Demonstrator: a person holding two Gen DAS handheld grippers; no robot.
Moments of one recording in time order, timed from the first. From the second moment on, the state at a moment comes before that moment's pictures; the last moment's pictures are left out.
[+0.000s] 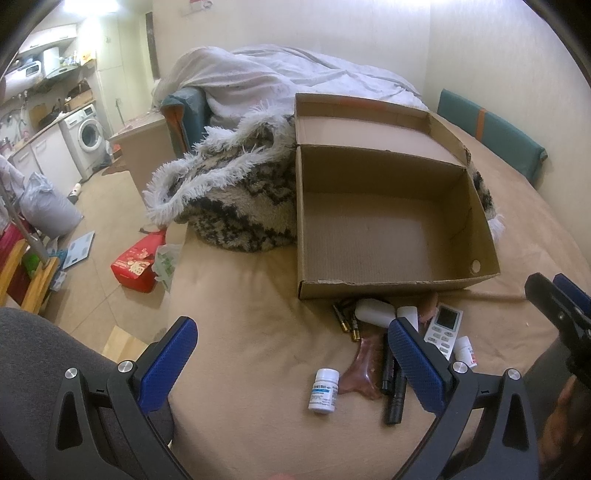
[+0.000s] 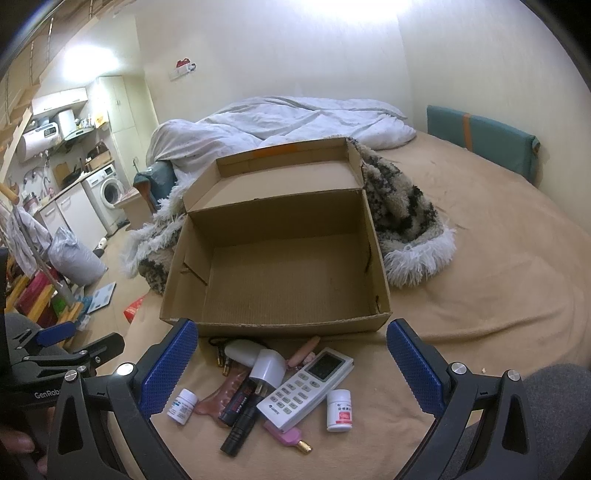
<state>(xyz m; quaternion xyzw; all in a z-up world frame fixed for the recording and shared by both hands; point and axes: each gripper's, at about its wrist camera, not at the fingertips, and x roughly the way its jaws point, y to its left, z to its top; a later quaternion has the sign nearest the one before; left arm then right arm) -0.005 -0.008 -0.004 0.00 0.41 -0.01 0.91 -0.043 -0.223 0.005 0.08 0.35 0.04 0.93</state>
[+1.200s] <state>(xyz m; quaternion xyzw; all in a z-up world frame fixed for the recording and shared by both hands) 0.055 -0.018 -0.154 -0.03 0.69 -0.05 0.72 0.023 -0.276 -0.129 0.15 0.66 -0.01 0.73</state>
